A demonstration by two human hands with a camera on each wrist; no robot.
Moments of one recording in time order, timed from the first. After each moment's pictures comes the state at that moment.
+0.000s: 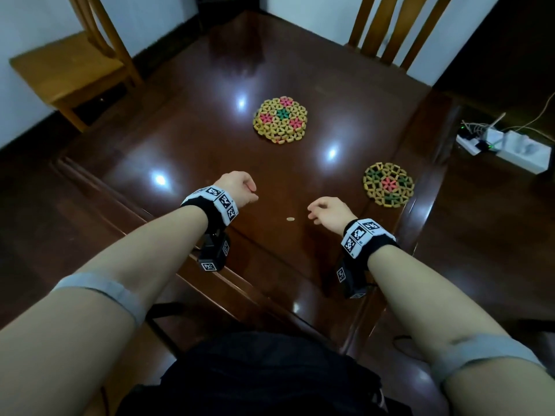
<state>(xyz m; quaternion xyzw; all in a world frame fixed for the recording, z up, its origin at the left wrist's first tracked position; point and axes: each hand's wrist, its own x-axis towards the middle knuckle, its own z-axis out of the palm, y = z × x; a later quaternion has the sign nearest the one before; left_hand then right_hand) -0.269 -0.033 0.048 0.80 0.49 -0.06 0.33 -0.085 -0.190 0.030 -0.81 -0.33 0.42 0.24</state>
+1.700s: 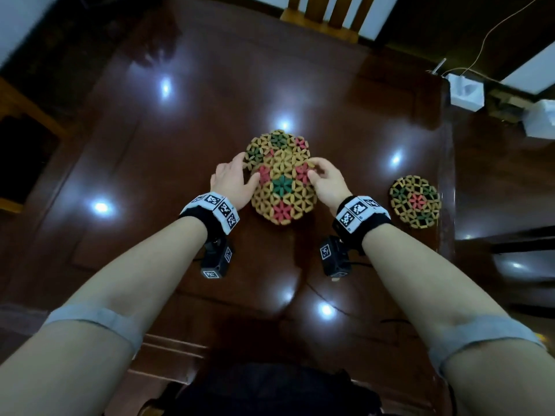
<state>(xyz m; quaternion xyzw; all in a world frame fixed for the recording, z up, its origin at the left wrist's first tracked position) -0.194 0.178 -0.004 0.87 0.37 -0.02 0.34 -0.058 0.025 0.014 -0.82 -0.14 0.32 0.45</state>
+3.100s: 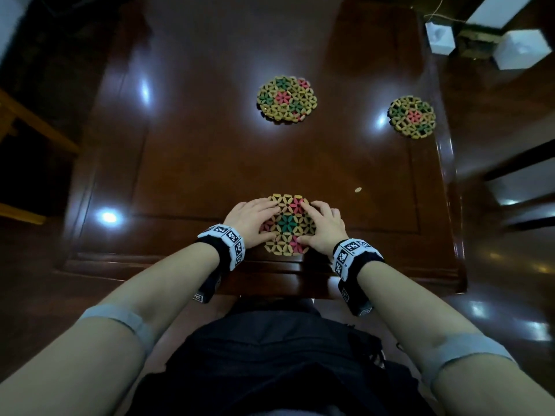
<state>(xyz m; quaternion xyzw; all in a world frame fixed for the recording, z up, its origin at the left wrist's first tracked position) -0.392 0.109 -0.029 0.96 0.00 -0.20 0.18 -0.304 -0.086 -0.026 -0.91 -0.25 0.30 0.10</state>
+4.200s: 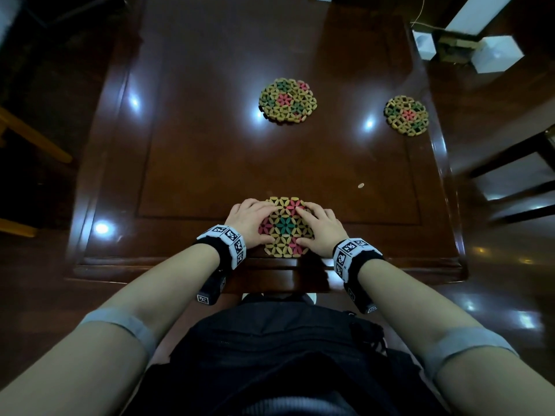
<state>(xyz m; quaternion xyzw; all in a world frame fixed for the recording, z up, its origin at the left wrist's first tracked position) -0.411 0.126 -0.030 0.96 0.03 -0.19 0.22 -0.330 -0.072 -0.020 -0.90 -0.31 0.29 0.05</state>
